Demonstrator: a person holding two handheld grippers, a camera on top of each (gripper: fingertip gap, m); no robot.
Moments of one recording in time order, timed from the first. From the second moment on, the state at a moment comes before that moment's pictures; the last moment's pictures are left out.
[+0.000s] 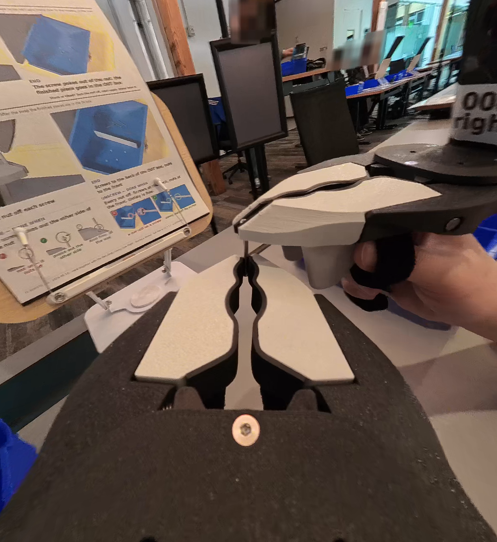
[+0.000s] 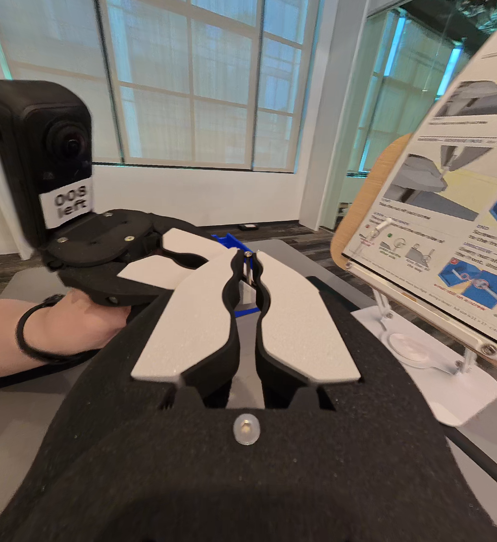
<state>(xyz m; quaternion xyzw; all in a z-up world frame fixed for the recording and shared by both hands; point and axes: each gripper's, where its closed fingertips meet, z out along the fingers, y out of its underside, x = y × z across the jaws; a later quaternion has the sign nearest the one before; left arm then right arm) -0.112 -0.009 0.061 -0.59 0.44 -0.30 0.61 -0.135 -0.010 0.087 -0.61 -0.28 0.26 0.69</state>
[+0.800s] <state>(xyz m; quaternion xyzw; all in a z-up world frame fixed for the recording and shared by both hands) -0.134 -0.184 0.093 -0.29 0.57 -0.76 0.12 -0.139 -0.168 0.123 -0.24 -0.52 0.72 0.40</state>
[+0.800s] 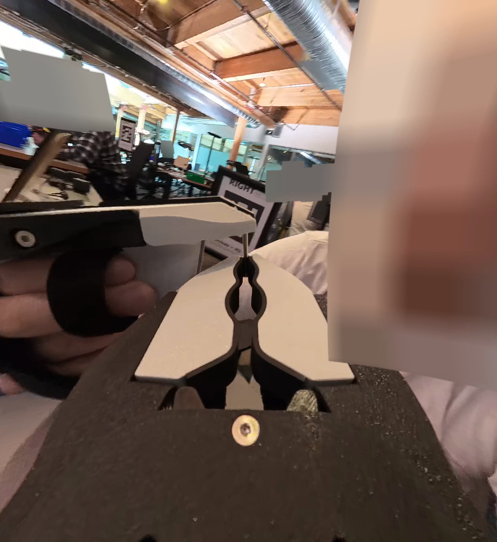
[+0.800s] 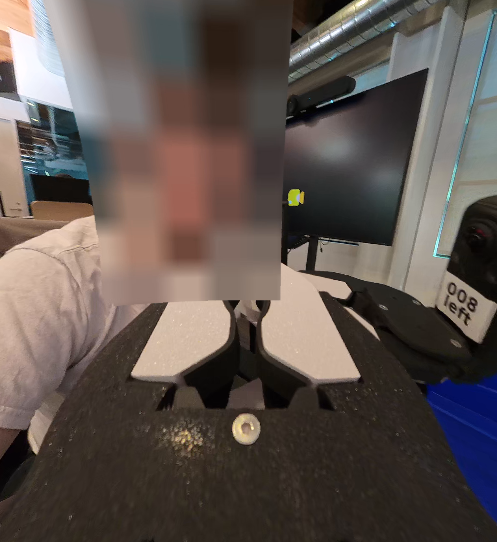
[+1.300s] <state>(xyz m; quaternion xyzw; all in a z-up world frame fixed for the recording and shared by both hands) -0.125 -0.149 0.105 -0.33 0.54 -0.75 0.20 -0.134 -0.133 0.140 -0.32 -0.46 0.67 0.49</state>
